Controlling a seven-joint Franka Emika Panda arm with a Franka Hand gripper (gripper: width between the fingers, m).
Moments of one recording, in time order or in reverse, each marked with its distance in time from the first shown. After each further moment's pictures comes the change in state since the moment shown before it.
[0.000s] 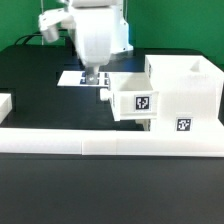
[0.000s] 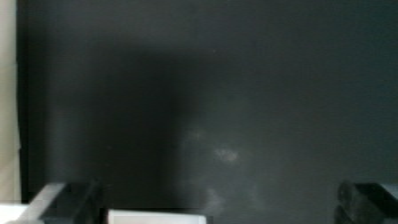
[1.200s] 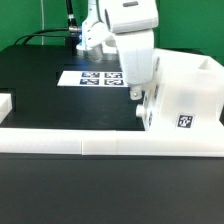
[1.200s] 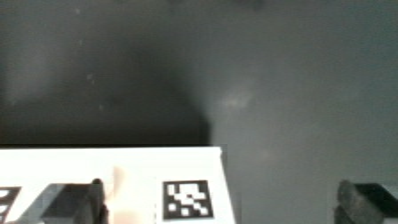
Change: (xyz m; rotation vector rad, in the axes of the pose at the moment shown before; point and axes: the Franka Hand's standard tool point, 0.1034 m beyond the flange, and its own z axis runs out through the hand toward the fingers) arm 0.068 0.016 0.023 0.052 0.087 0.134
